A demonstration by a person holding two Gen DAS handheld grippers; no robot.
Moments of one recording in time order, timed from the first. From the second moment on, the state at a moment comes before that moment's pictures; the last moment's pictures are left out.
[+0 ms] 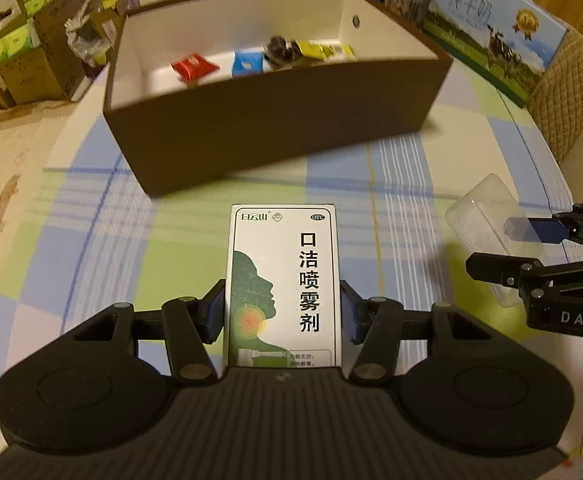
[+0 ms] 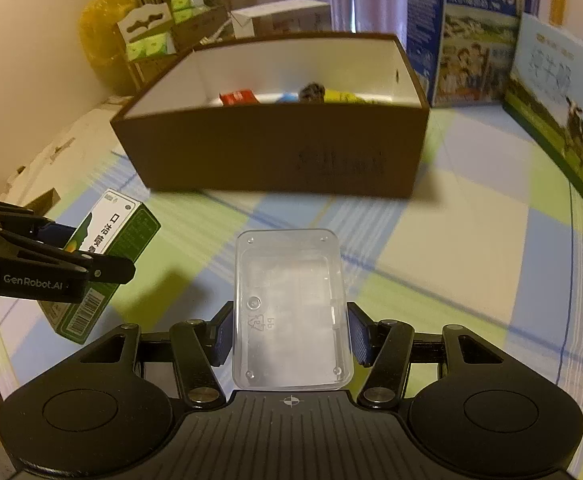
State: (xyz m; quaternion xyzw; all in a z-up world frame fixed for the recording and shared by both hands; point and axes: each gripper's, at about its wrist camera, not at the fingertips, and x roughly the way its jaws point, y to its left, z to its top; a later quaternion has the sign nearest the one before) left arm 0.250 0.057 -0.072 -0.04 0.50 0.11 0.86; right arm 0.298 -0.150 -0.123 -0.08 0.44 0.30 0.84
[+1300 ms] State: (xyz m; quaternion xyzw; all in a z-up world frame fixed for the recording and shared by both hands) left arm 0.484 0.158 -0.043 -0.01 0.44 0.14 0.88; right arm 0.538 -0.079 -0.083 -0.04 0.39 0.29 0.87
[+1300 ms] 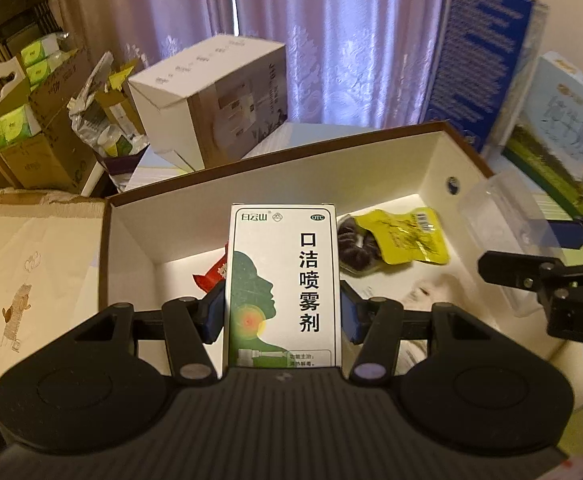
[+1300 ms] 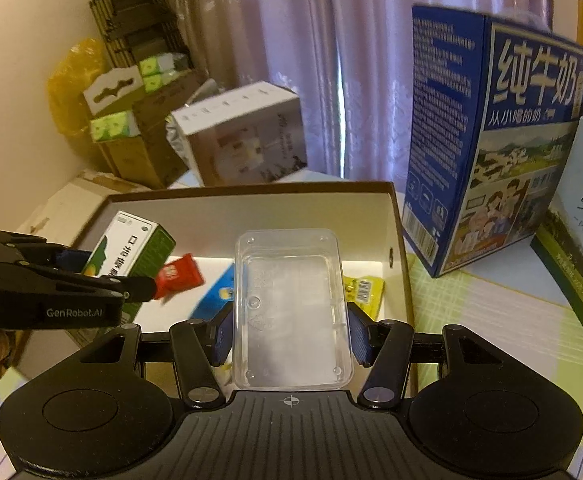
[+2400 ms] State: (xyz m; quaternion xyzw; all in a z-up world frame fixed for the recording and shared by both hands) left arm 0.511 0.186 -0.063 -0.01 0.45 0.14 0.88; right arm 0.579 -0.084 -0.092 -0.01 0.36 0.26 0.90
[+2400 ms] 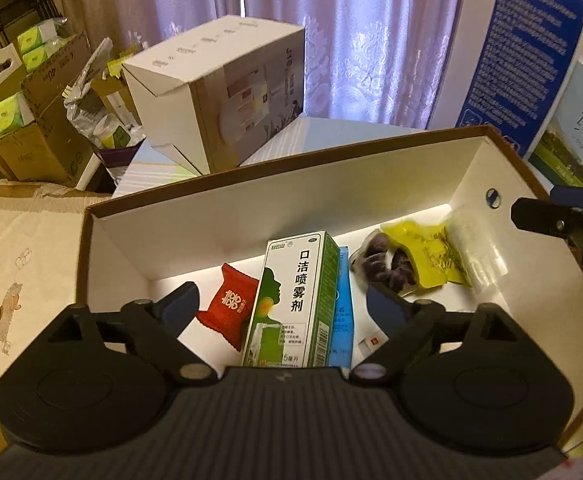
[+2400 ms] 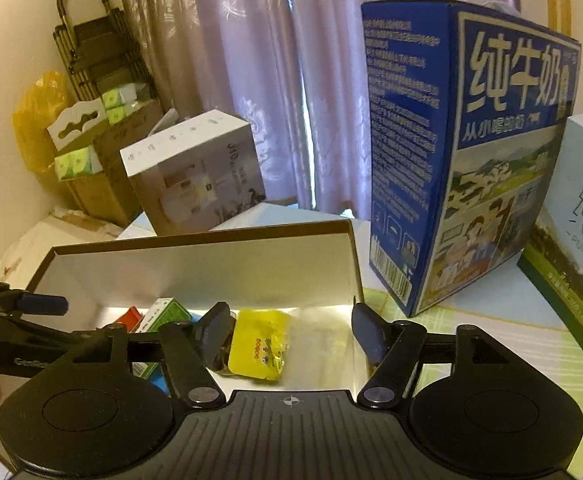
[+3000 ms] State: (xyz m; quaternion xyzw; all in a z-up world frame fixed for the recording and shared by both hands) left arm 0.437 0.166 -0.016 -0.03 0.40 0.15 0.90; right arm 0.499 -0.123 -0.064 0.04 0.37 0.27 0.89
